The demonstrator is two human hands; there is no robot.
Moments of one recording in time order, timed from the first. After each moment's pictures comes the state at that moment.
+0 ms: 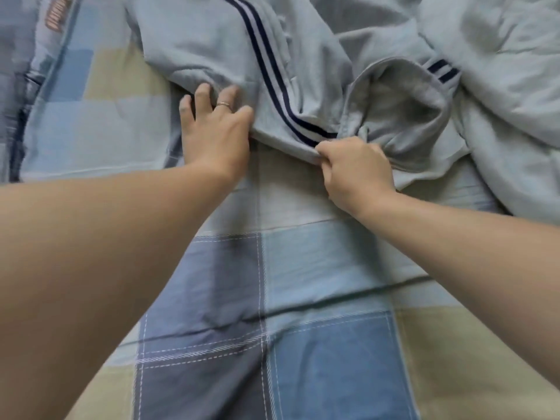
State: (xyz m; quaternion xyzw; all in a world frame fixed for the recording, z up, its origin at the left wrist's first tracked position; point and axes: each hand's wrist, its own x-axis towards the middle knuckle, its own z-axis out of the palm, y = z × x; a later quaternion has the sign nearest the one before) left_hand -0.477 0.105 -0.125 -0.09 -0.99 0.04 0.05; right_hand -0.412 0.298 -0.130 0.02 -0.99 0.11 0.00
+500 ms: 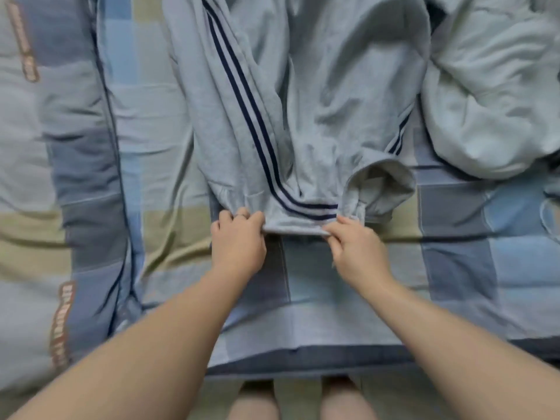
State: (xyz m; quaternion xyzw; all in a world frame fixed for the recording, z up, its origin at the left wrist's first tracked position) left_hand -0.152 0.064 -0.034 -0.03 -0.97 -0.07 -0.24; right_hand -0.122 0.278 -0.011 -0.07 -0.94 0.24 -0.23
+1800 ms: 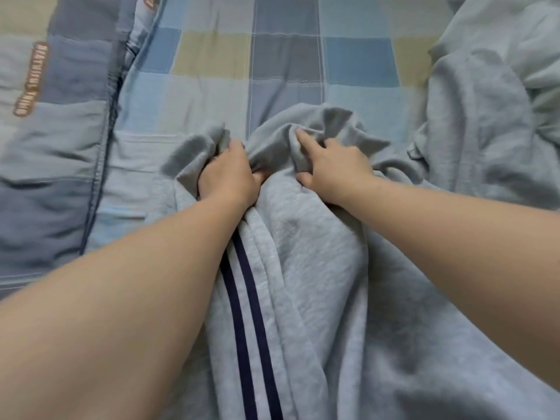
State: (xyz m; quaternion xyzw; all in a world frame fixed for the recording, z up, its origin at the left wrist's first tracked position) left_hand -0.415 0.002 -0.162 0.11 -0.98 -0.17 -0.06; right_hand -0.431 0.186 -0.144 0.10 -0.99 0.04 -0.12
